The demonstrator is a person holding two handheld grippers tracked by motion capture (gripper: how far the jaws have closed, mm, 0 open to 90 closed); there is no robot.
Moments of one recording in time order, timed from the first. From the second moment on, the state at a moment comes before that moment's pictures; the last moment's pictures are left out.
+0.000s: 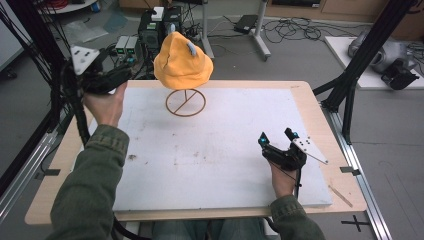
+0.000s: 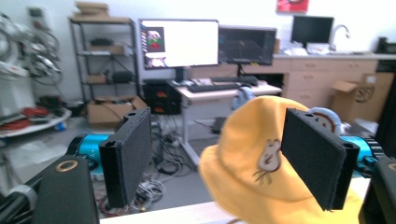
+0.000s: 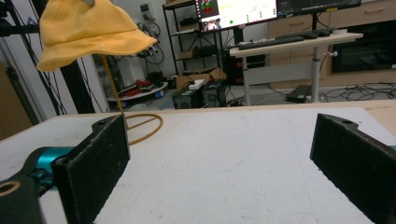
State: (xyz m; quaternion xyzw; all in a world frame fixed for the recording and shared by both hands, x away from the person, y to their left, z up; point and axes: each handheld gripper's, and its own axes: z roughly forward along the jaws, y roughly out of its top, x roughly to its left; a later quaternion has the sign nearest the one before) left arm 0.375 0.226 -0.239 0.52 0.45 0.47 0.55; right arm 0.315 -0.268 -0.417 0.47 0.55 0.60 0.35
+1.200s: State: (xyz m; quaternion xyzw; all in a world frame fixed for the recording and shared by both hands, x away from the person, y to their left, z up) left arm 0.288 0.242 -0.405 0.51 0.54 0.47 0.48; right arm 0.303 -0.283 -0.422 0.49 0.55 0.57 0.36
